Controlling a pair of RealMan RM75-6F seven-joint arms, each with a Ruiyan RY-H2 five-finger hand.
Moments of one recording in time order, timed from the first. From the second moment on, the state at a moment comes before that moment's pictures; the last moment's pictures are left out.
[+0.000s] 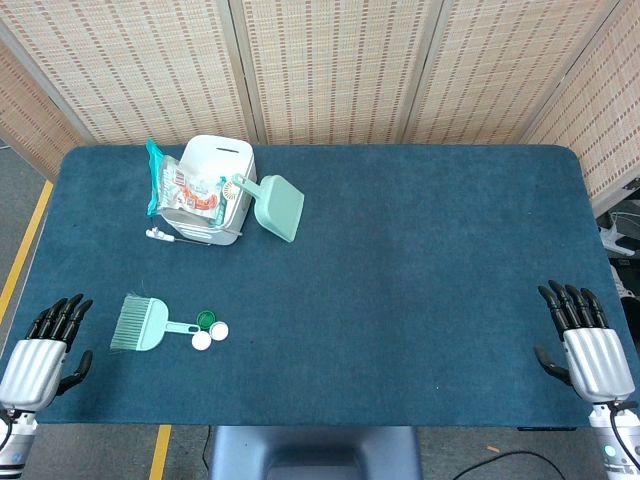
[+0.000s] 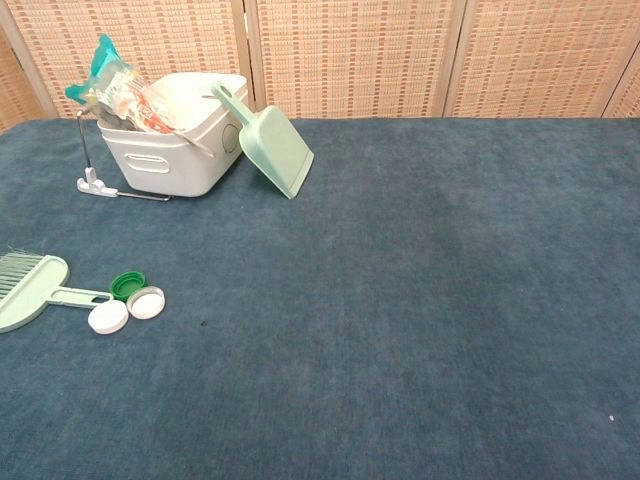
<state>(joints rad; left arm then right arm) -0.12 -1.17 -0.02 -1.56 1.56 1.47 0.10 0.07 -1.11 0.04 -1.65 -1.53 1.48 -0.11</state>
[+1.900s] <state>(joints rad) -0.38 -1.60 -0.04 -1.15 1.51 1.16 0.42 0.04 -1.07 0.02 -1.67 -1.60 1.53 -0.05</state>
